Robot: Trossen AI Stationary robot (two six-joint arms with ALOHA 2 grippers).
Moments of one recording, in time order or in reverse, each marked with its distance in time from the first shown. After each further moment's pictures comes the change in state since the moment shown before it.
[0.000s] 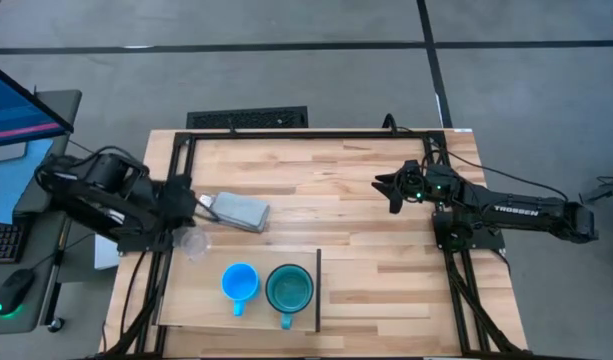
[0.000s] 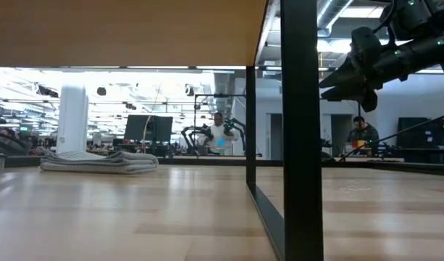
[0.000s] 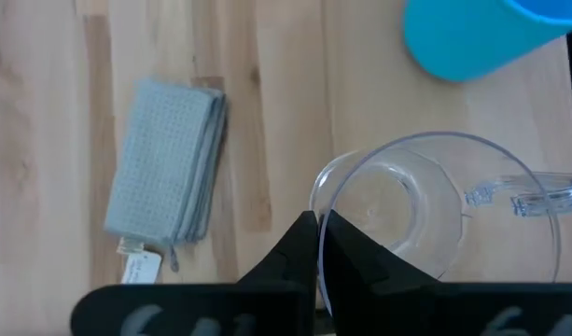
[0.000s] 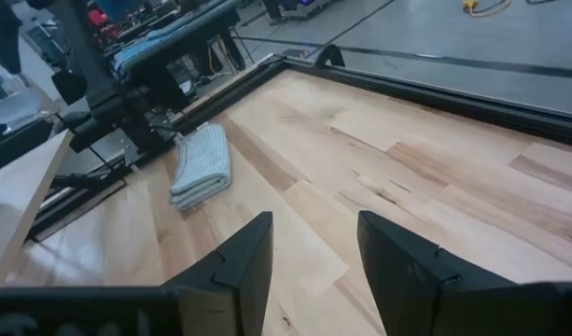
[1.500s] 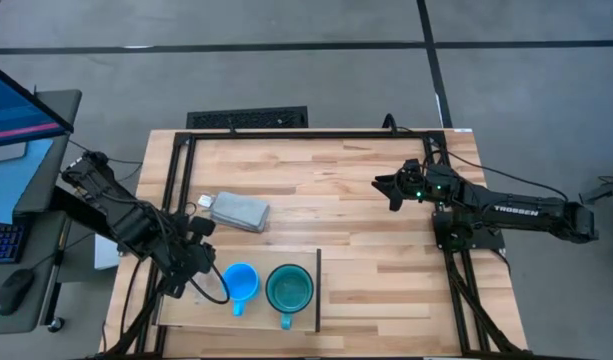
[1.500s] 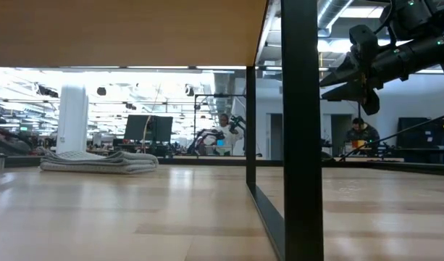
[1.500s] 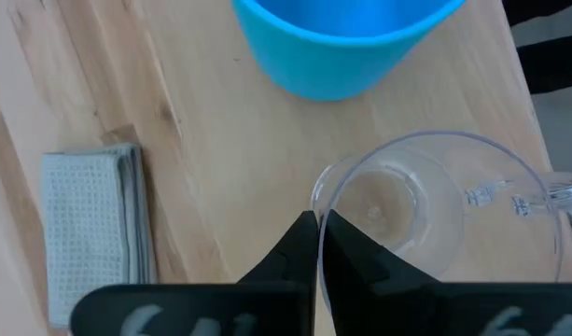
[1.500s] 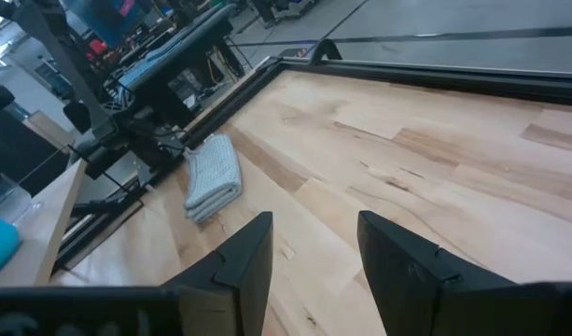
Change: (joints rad) left arm -0.406 0.274 -0.026 0.187 -0.120 -0.112; right arm 0.000 0.000 0.000 -0.001 0.000 0.138
